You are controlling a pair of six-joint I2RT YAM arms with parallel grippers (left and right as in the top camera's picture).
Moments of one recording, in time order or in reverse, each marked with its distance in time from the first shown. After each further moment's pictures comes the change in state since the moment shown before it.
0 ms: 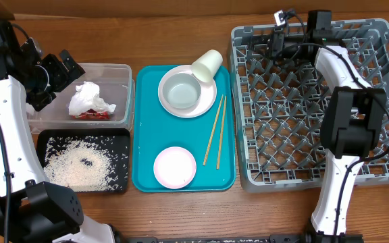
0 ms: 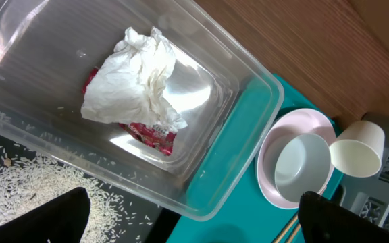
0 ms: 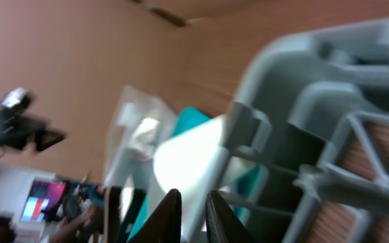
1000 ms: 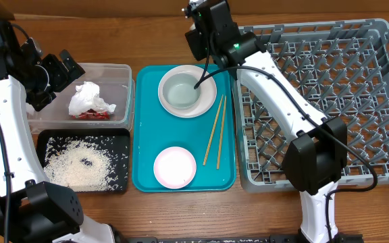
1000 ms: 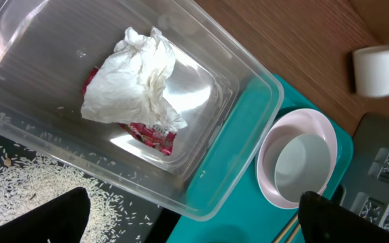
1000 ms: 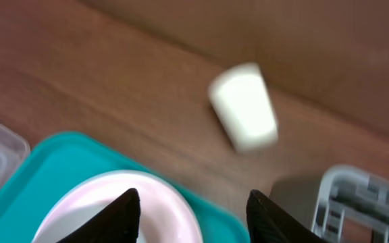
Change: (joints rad) left arm 0.000 0.000 0.000 0.000 0.000 0.000; right arm 0.553 -0.254 0.096 -0.136 1.265 -0.149
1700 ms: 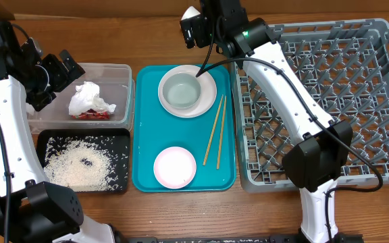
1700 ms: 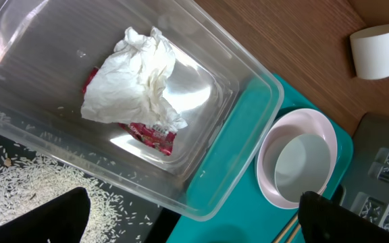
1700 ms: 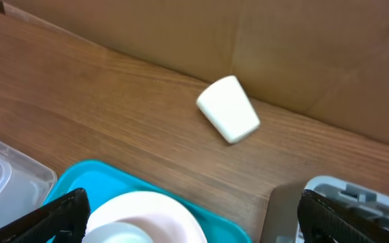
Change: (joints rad) left arm 0.000 0.000 0.000 0.000 0.000 0.000; right arm -0.020 0.020 0.179 -0.108 -0.026 0.075
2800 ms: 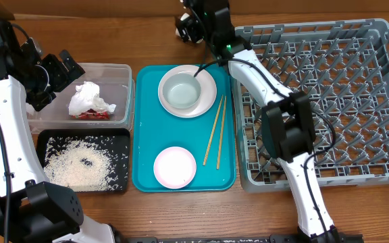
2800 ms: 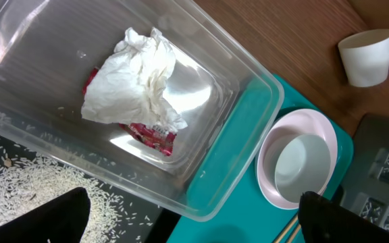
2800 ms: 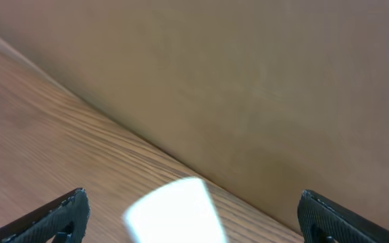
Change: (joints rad) left arm 0.000 0.000 0.000 0.000 -0.001 0.000; right arm -0.078 0.417 0.002 0.777 -0.107 -0.242
